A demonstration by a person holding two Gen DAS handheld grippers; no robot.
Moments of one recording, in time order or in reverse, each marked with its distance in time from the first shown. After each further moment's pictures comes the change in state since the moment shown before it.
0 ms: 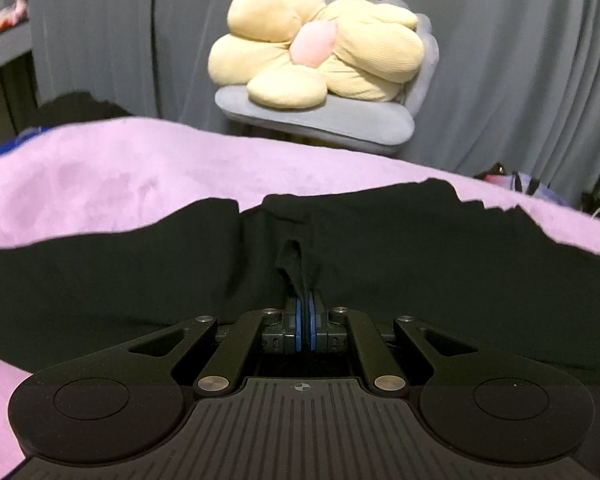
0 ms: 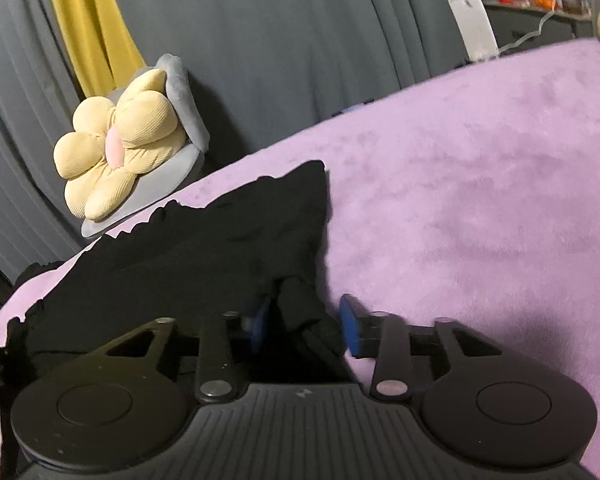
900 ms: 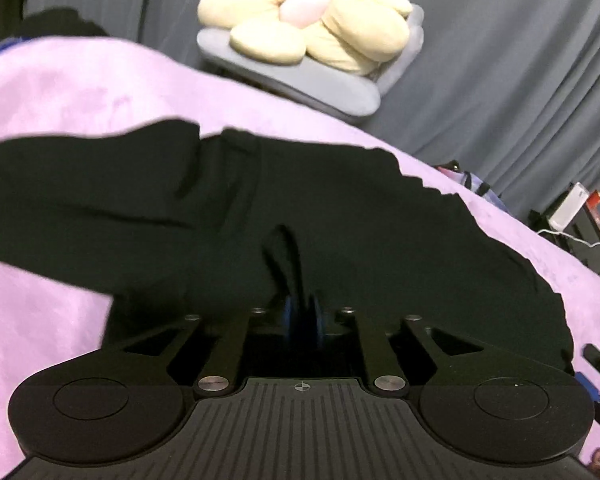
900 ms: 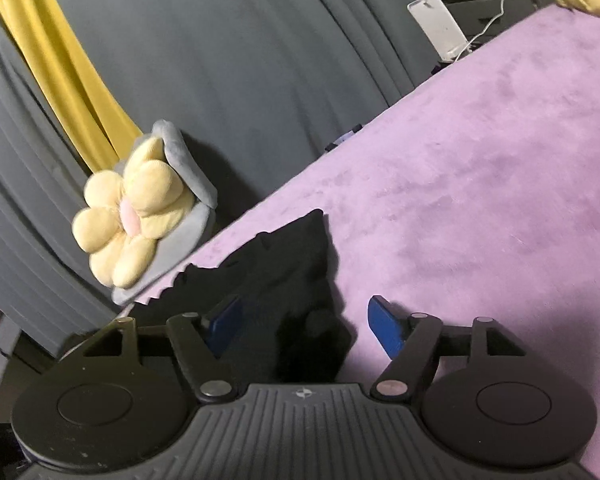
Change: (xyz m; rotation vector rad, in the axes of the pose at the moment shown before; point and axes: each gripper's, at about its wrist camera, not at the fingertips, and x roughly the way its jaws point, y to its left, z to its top) left arm -0.028 -0.004 -0.023 -0.178 0.137 -0.184; right arm -0.018 -0.030 0.011 0.211 -0.070 0.074
